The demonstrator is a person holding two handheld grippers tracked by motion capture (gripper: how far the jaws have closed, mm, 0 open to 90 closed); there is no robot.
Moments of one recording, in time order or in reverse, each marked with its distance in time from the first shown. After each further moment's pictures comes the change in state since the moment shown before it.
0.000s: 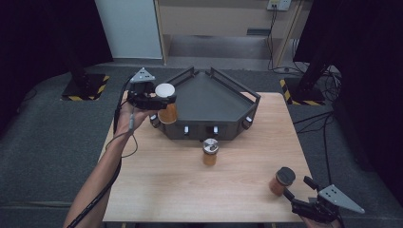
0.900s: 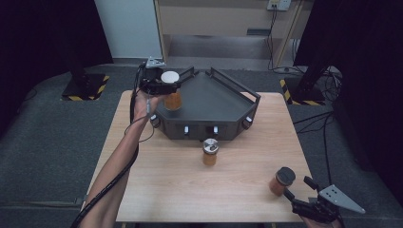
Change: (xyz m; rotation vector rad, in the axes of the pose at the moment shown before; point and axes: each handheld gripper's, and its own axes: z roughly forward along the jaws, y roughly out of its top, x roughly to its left) left arm -0.004 0.016 0.051 0.015 0.167 -0.084; right arm -0.001 -0.001 0.000 -0.002 0.002 0.003
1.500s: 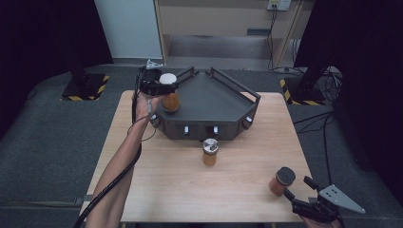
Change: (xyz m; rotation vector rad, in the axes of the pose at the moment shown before) left arm 0.009 -0.011 0.016 0.018 0.037 -0.054; right arm 0.000 0.000 0.000 0.001 0.002 0.006
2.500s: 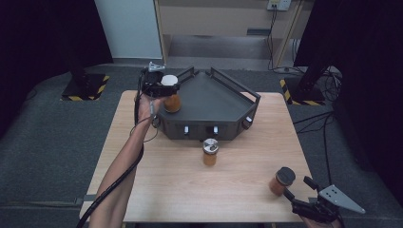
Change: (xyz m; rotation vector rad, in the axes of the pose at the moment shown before) left arm -0.003 -0.007 0.009 -0.005 0.009 0.007; right arm 0.000 0.000 0.000 -0.003 0.003 -0.003
